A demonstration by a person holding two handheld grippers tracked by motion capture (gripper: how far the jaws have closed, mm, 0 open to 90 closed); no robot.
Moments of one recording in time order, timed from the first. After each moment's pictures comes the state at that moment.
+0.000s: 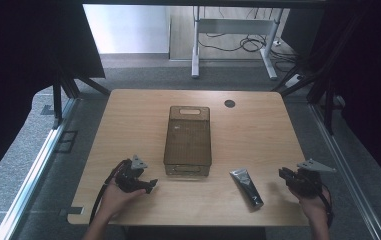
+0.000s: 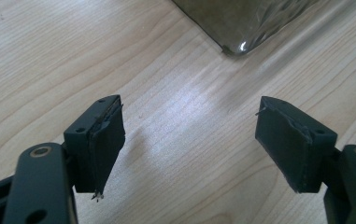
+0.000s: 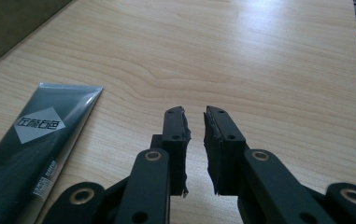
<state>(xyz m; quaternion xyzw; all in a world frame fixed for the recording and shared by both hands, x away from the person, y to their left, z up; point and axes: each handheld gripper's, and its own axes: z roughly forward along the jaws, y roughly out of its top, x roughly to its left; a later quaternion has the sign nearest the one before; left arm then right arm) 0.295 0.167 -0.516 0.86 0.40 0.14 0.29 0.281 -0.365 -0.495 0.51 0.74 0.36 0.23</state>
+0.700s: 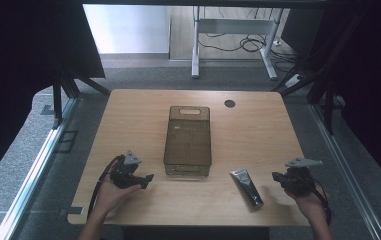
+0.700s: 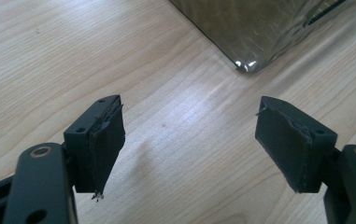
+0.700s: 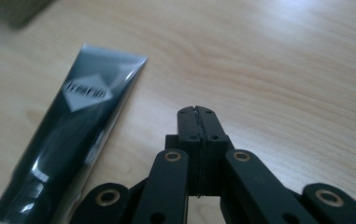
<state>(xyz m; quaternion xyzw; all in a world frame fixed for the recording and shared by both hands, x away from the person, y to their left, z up) 0.300 0.182 -0.504 0.84 0.41 0.14 0.31 0.285 -0.341 -0.482 0.47 0.81 0.30 0.17</state>
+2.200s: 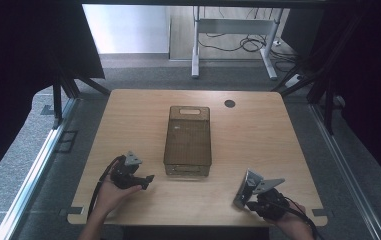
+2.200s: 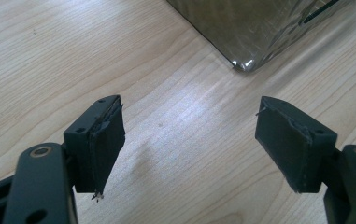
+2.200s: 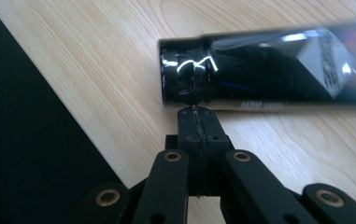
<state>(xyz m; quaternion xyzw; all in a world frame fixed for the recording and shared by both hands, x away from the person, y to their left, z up) 0.298 0.180 -0.503 0.85 0.41 0.14 0.31 0.237 -0.265 -0.499 0.34 0.90 0.25 0.06</state>
